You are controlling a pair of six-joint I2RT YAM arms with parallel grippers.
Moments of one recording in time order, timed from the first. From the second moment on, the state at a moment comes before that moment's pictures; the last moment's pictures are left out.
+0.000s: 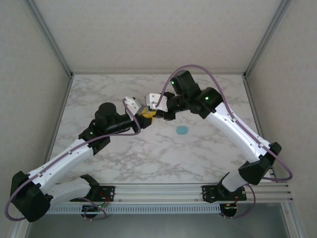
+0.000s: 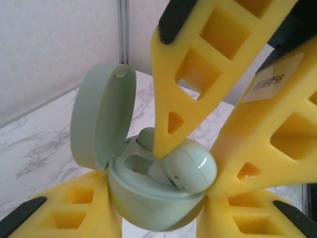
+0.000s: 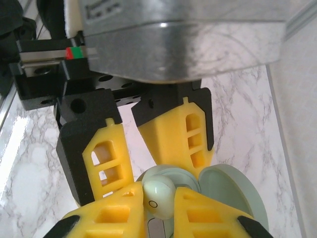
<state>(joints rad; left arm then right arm) -0.65 1.06 0.82 0.08 0.42 0.00 0.80 1.53 1.74 -0.95 -0.42 -0.84</state>
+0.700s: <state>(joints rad) -0.66 1.03 0.80 0.19 0.34 0.03 0.76 1.50 1.78 -0.84 -0.48 -0.09</state>
